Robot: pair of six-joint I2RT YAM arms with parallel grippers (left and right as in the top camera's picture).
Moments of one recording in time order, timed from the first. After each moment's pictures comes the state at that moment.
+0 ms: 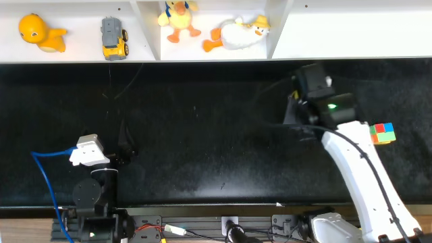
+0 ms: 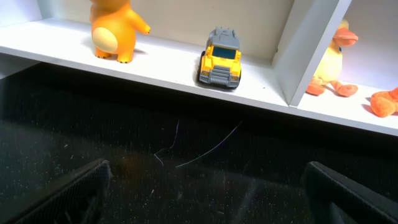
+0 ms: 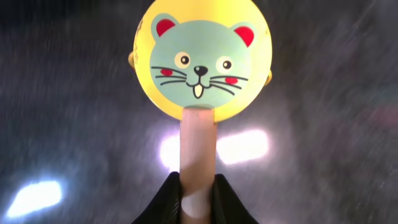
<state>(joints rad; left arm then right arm) 0.05 0.02 0.01 -0.08 -0.08 -0.18 0.18 1.34 1.11 -1.01 0.14 0.41</state>
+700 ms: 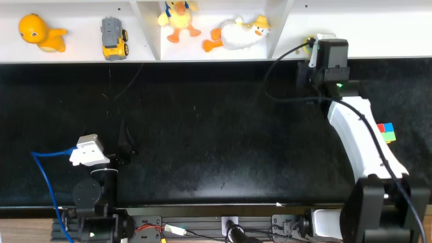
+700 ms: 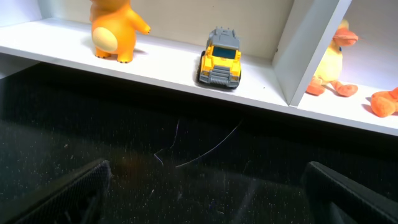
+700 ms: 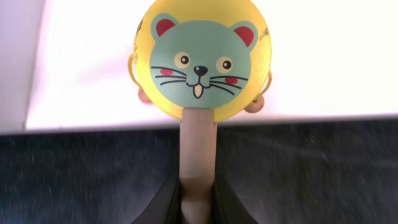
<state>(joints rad) 0.05 0.02 0.01 -0.08 -0.08 -0.18 0.03 1.58 1.08 -0.37 0.06 0.05</state>
